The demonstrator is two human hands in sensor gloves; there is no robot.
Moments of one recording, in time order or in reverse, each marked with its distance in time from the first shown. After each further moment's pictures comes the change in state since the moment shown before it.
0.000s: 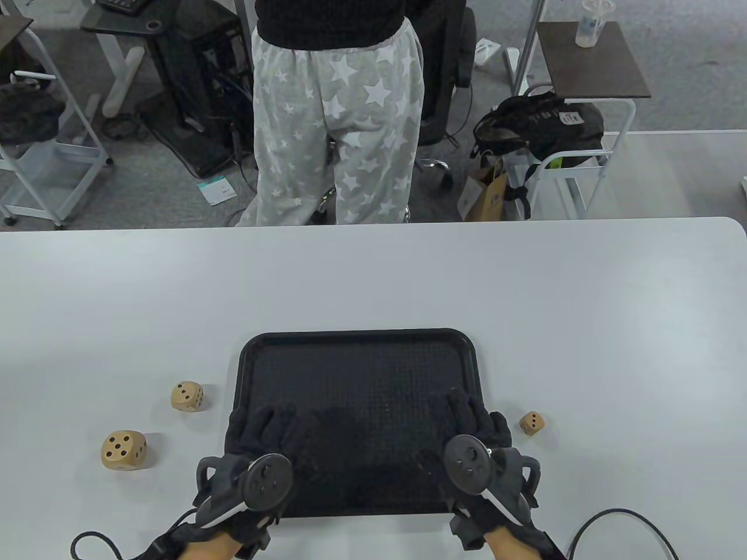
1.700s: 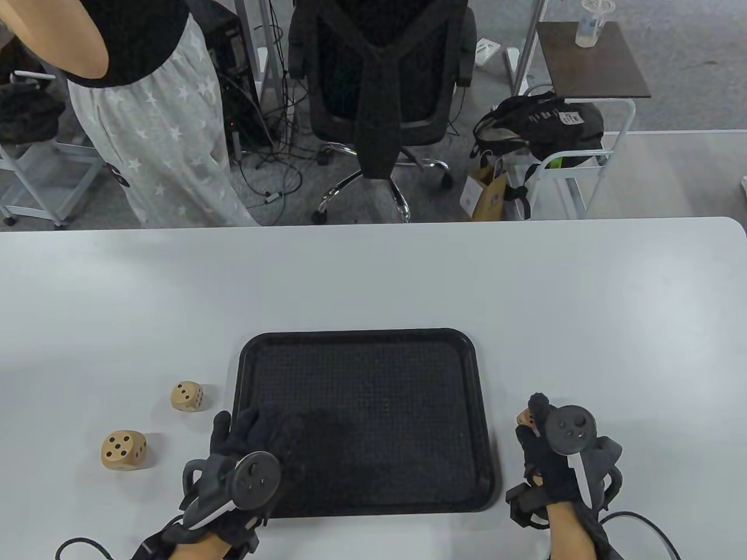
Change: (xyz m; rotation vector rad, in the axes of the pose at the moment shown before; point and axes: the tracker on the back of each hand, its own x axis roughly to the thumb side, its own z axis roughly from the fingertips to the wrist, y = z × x) left_hand -0.014 0.001 0.007 -0.027 0.050 -0.011; right_hand -0.122 -0.002 -0.019 -0.023 0.534 -0.119
